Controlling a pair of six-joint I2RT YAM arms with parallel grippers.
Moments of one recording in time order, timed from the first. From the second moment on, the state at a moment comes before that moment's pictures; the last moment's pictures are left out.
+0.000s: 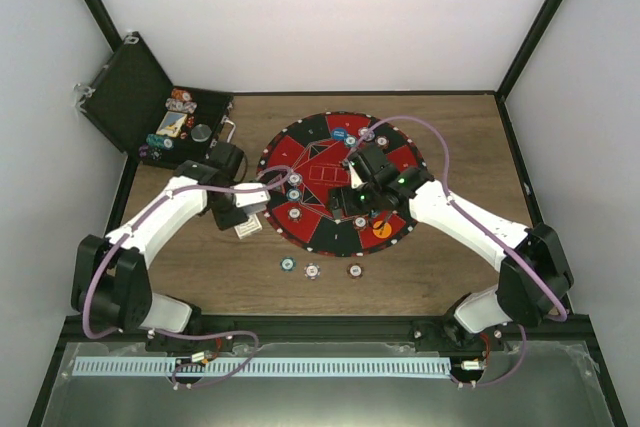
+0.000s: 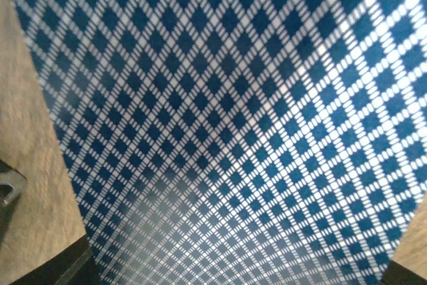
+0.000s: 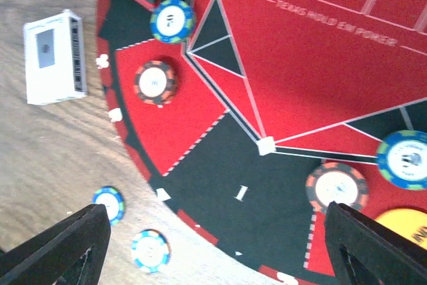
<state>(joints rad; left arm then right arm) -0.33 1.43 1.01 -0.91 -0.08 0.87 0.70 1.44 1.11 -0.66 -0.10 0.42</state>
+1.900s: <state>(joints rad) -0.67 1.41 1.19 -1.04 -0.04 0.81 0.70 1.69 0.91 0.36 -0.95 1.08</state>
